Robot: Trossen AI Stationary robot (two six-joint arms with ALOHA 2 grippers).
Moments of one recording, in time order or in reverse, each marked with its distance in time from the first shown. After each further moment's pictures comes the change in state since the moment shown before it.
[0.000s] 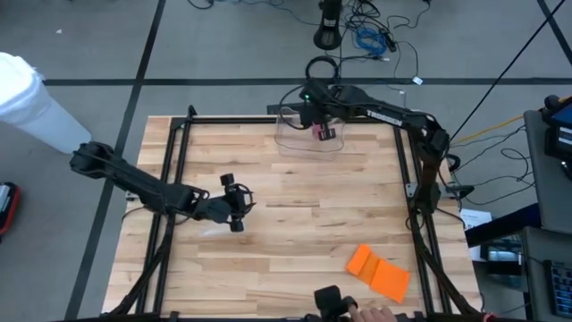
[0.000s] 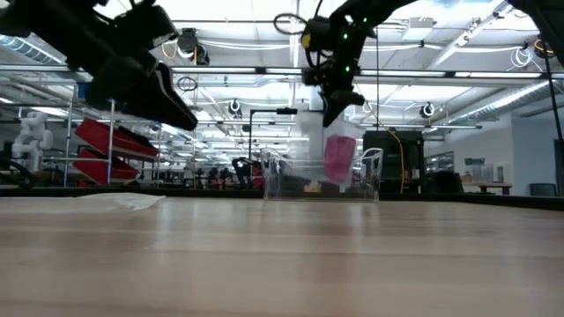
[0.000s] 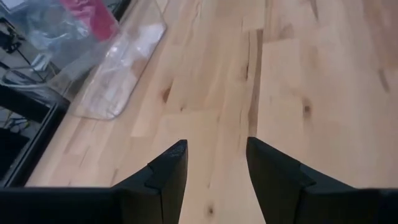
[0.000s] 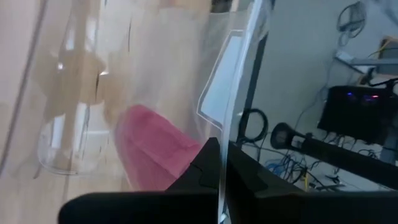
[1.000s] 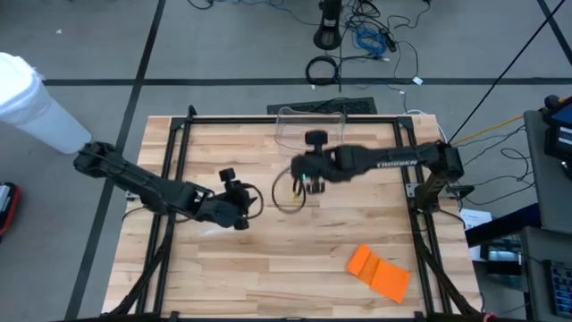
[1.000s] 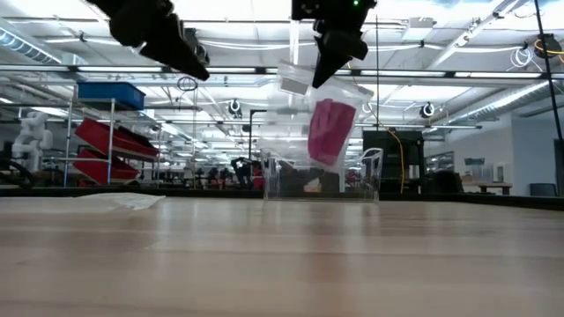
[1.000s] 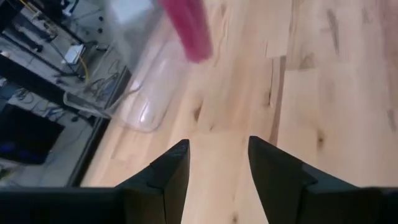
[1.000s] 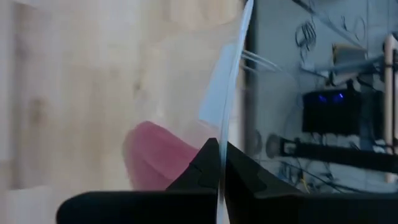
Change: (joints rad) left arm -0.040 0.037 0.322 -0.394 -0.117 -0.088; right arm 0.527 -0.143 -0.135 -0.036 0.312 0.606
